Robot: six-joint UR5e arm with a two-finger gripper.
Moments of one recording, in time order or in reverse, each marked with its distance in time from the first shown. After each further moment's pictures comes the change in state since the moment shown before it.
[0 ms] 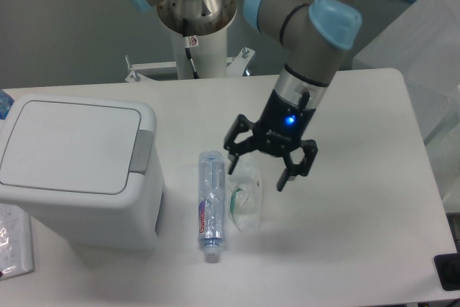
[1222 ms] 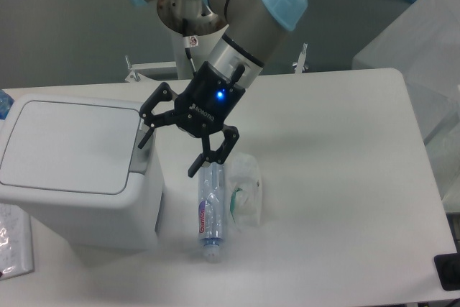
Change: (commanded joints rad) arm -0.110 0.017 -0.048 0.043 -0.135 -0.048
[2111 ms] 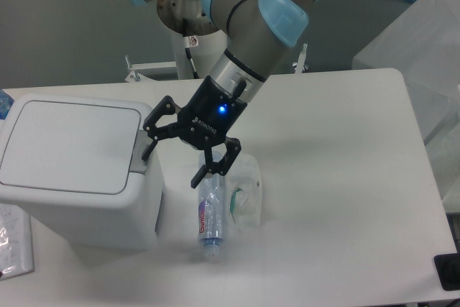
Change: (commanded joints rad) arm 0.000 -0.020 0.000 0.006 0.011 0.006
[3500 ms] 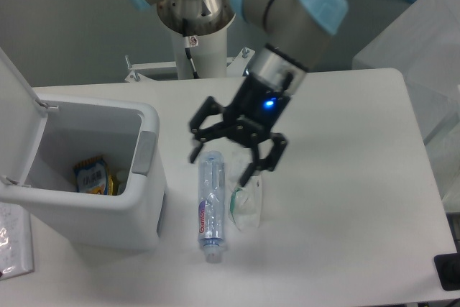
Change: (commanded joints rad) arm 0.202 -0.017 0.031 0.005 0.099 0.102
